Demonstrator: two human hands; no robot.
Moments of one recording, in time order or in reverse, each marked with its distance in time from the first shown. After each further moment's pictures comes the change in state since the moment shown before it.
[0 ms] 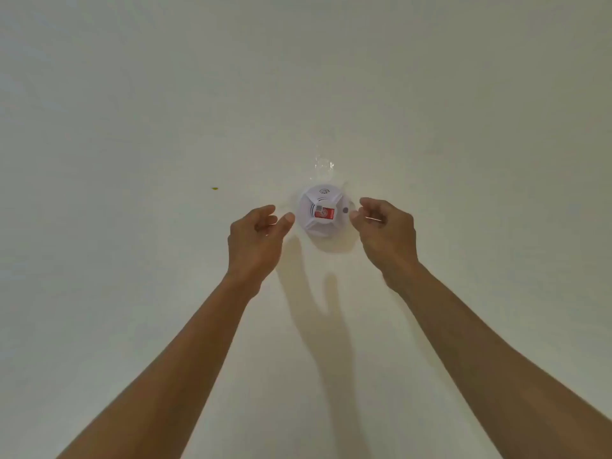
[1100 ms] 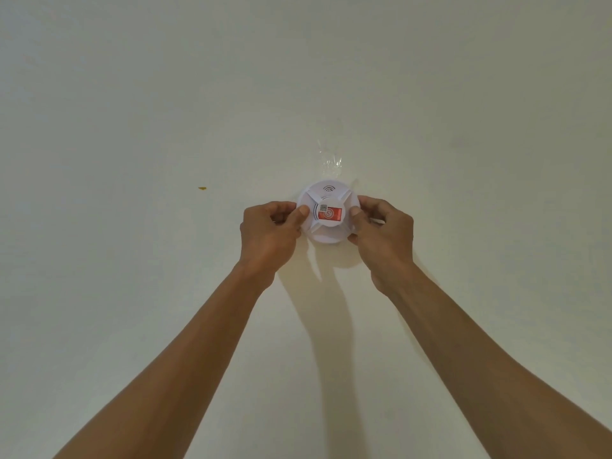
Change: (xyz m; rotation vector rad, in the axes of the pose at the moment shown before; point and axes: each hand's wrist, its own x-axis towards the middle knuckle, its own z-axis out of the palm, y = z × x) left_hand 0.044 -0.013 0.040 -0.062 -0.028 0.010; right_hand 0.044 0.039 0.041 0.198 0.059 0.040
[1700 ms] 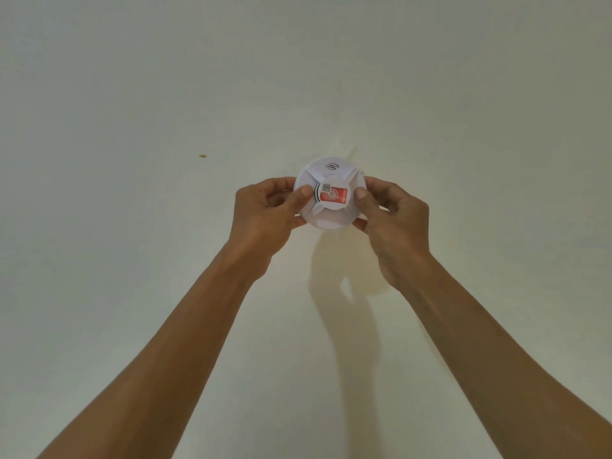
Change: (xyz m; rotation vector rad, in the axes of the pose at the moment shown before) left_hand -0.054 0.025 -0.014 -0.202 -0.134 -0.017; right_hand -0.041 -0.014 -0.030 0.130 -0.095 0.033
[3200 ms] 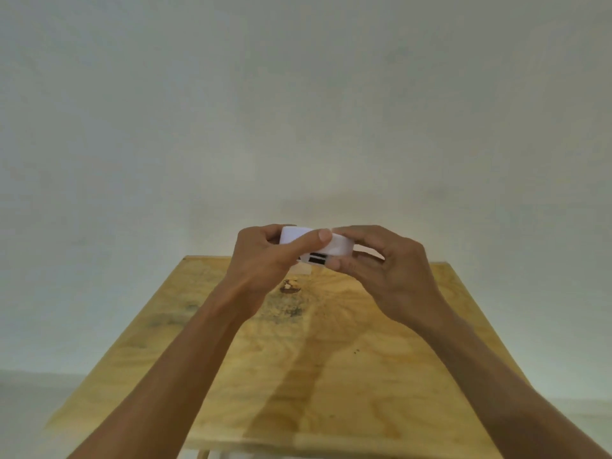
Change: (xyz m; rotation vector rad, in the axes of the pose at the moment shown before) left_hand -0.464 -0.298 -0.068 0.190 -0.104 -0.417; right_hand -0.452 0.269 -0.200 -0.383 -0.477 0.006
